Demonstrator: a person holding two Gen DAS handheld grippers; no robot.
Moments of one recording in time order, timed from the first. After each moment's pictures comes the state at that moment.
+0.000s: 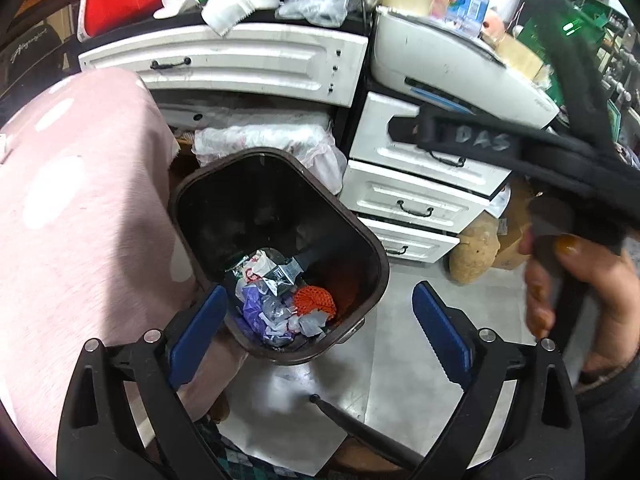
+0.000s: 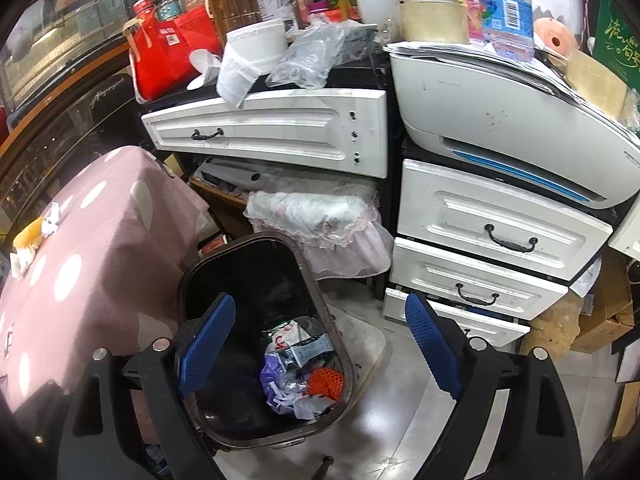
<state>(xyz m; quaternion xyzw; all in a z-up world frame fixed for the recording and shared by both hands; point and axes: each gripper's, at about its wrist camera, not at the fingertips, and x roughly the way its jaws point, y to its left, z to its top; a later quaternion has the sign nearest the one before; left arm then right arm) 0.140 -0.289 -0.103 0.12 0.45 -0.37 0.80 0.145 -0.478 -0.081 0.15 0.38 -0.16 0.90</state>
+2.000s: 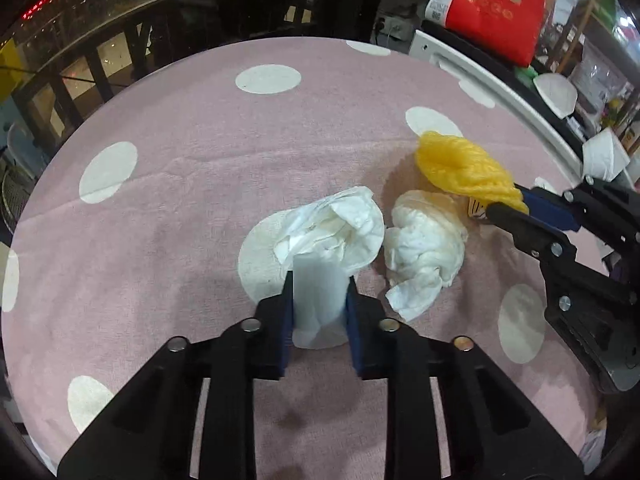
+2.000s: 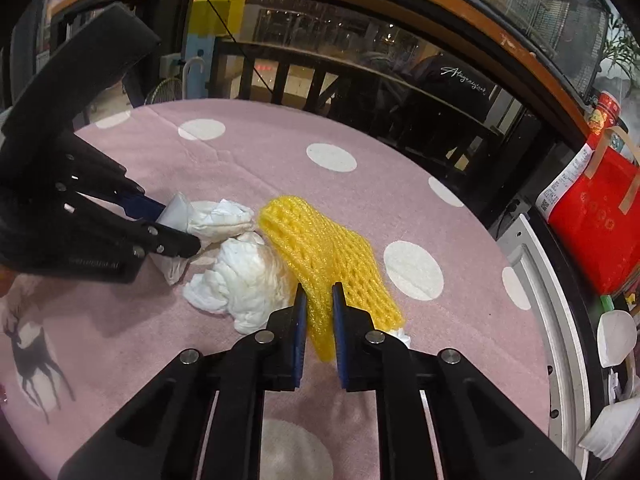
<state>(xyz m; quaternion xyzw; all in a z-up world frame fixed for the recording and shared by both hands) 0.443 0.143 -0.064 -0.01 0.51 -0.10 0.86 0.425 -0.030 -0.031 -0.25 0.32 0.27 0.87</state>
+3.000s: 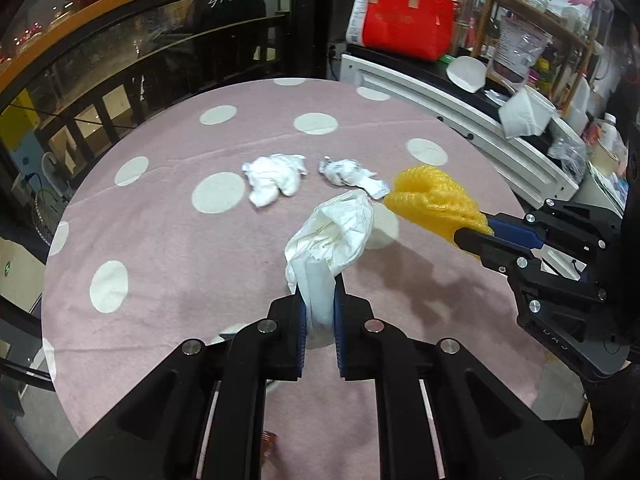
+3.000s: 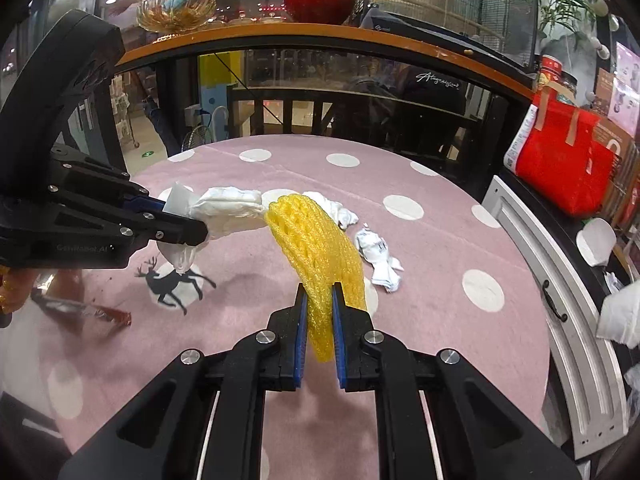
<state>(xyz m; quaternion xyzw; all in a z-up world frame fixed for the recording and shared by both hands) 0.269 0.056 0.018 0.04 0.46 -0.12 0.88 0.268 -0.116 0.017 -0.15 0.31 0.28 0.90</state>
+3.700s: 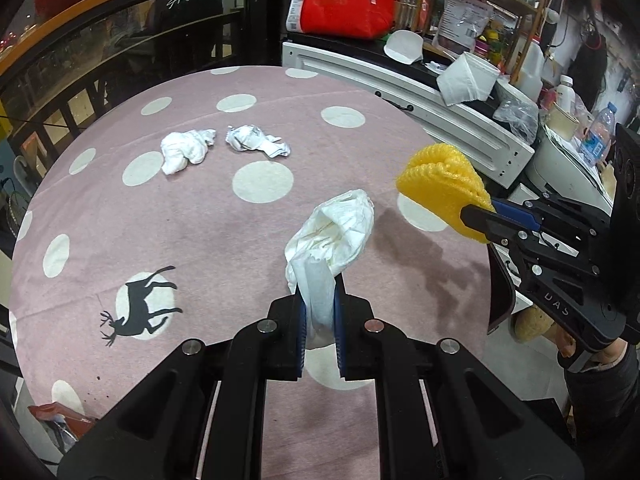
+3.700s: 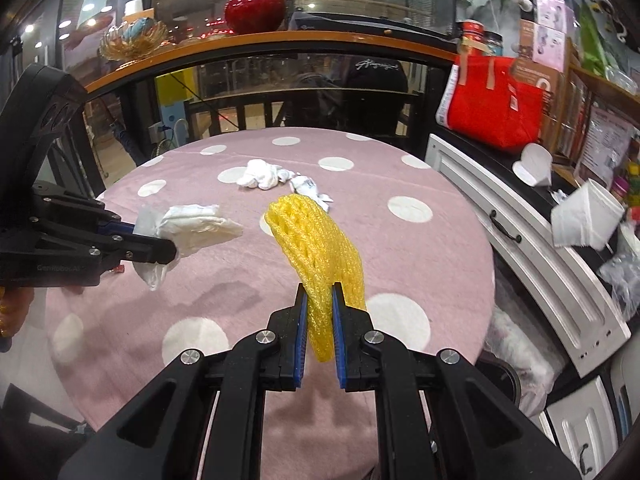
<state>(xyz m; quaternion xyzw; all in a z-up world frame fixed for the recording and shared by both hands) 0.206 -0.023 0.000 0.05 0.46 -0.17 0.87 0.205 -0.215 0.000 -0.08 0.32 0.21 0.92</state>
